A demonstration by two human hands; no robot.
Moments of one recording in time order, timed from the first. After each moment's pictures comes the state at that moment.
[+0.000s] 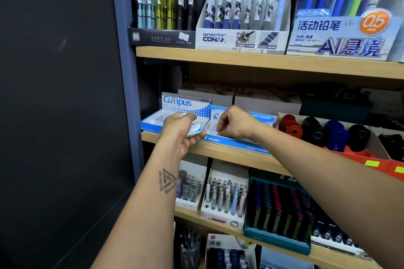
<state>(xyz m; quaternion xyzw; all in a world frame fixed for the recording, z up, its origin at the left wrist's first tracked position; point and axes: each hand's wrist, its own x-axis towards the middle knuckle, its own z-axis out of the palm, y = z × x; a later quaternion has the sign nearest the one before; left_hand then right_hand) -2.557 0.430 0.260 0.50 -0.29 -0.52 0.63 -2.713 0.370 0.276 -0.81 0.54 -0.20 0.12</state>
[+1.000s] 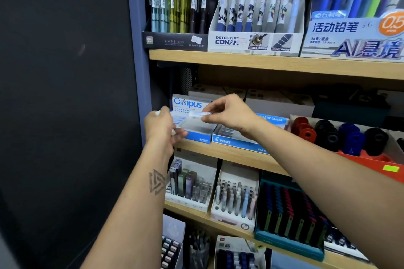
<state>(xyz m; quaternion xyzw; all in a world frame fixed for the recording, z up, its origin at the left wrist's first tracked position) -2.508 0.441 0.264 0.54 -0.24 -0.41 0.70 -2.674 0.385 0.291 -0.78 0.42 -0.37 0.26</state>
